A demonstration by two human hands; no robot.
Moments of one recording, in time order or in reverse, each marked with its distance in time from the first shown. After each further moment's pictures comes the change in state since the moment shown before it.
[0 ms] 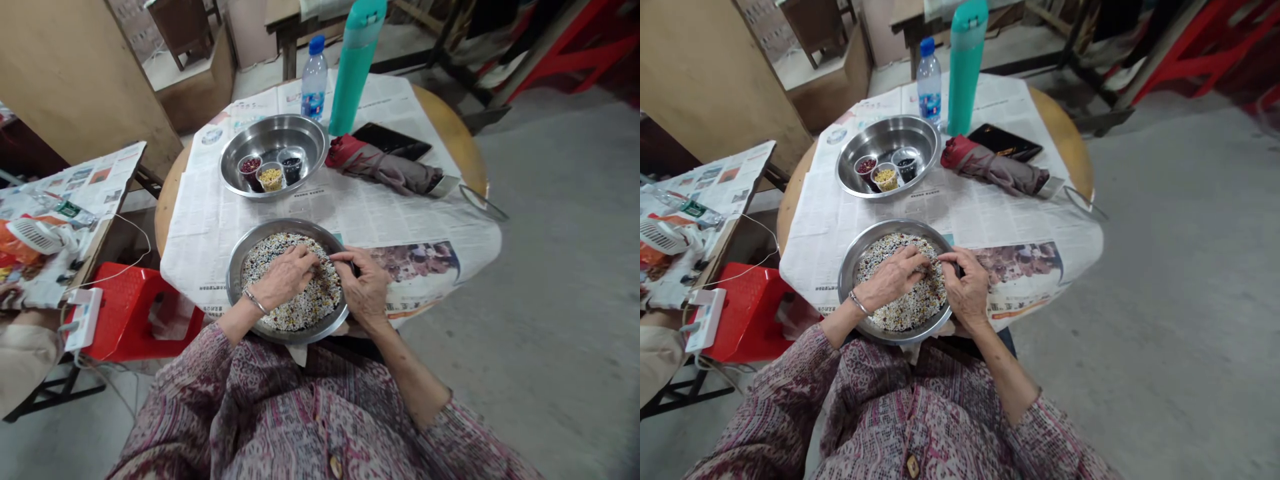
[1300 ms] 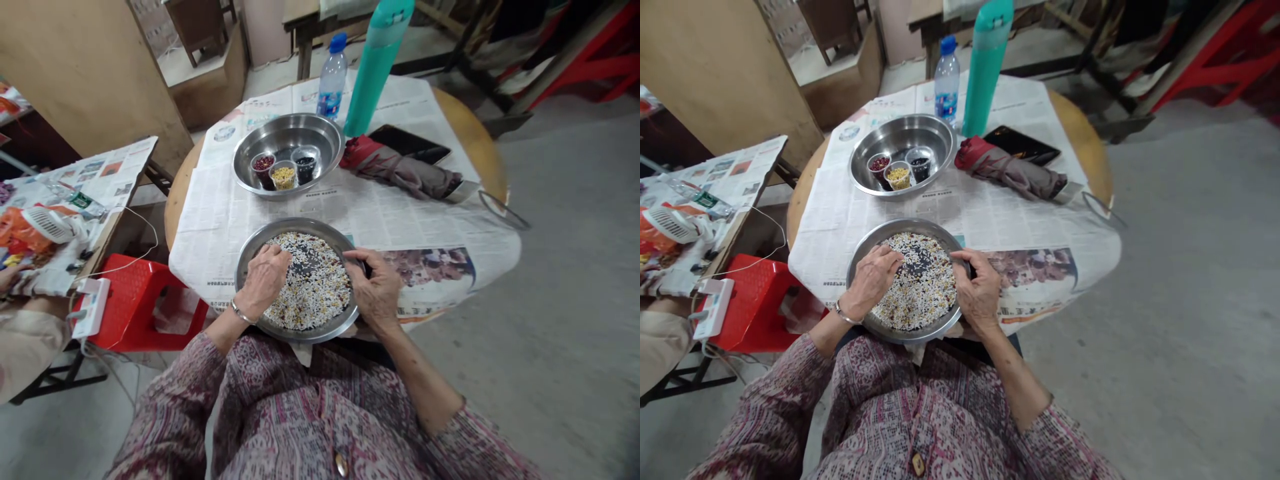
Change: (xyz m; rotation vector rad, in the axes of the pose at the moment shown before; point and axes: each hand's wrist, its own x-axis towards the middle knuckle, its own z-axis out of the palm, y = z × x) left_hand -0.041 -0.021 -0.002 0.149 0.257 -0.231; right_hand -0.001 0.003 -0.002 -0.011 -0.013 0.039
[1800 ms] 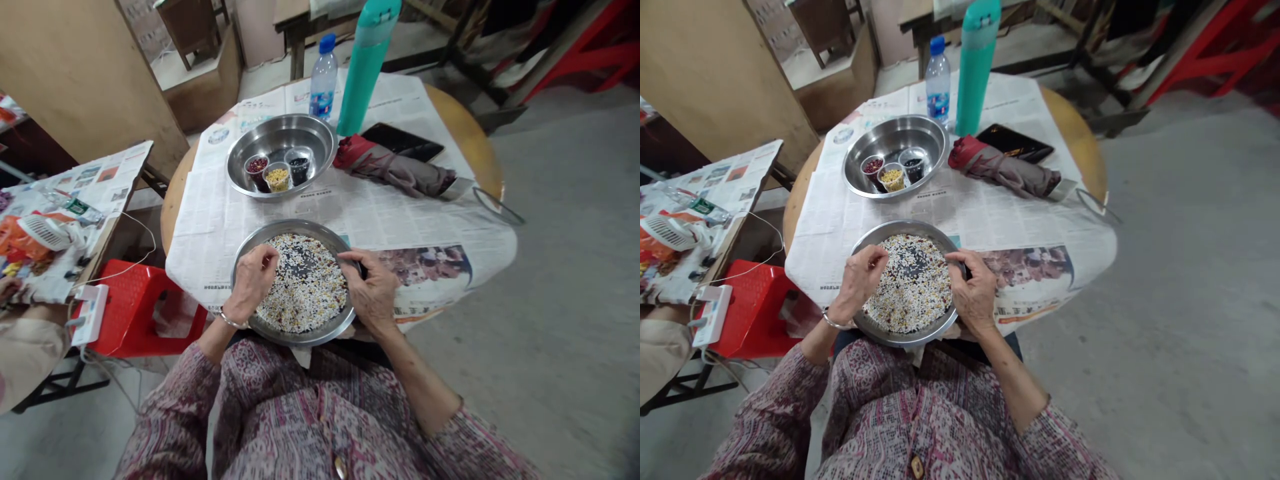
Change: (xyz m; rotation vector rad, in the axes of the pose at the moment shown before) left_hand 0.001 -0.006 -0.007 -0.495 0.156 -0.256; right_hand 0.000 -0.003 0.001 0.021 0.006 -0.008
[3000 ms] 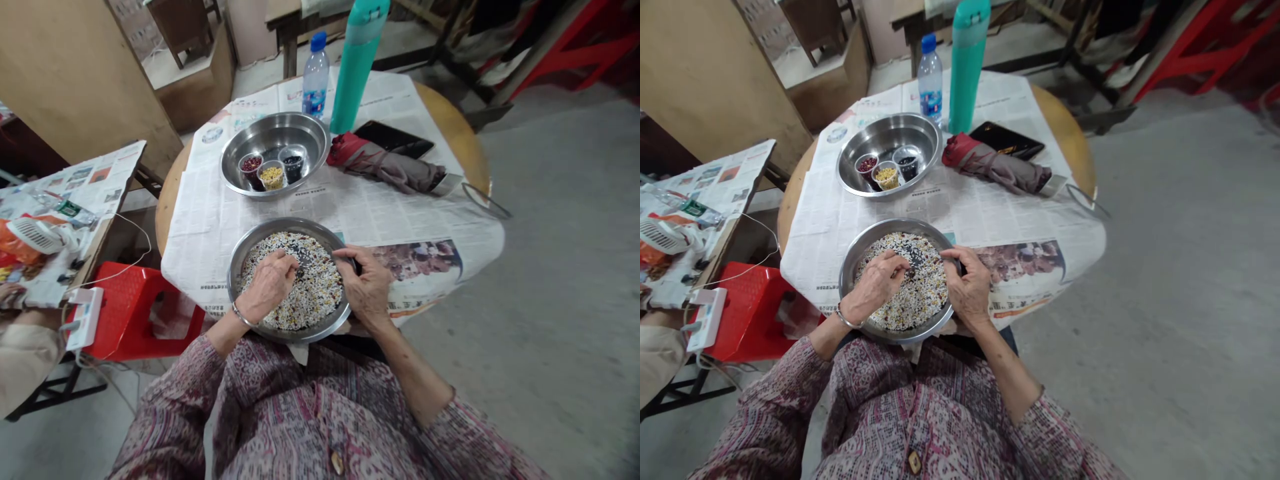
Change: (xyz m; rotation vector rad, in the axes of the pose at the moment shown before) left_hand -0.002 0.012 0.024 0.220 -0.254 0.236; right_hand 0.000 0.001 0.001 0.004 -0.003 0.012
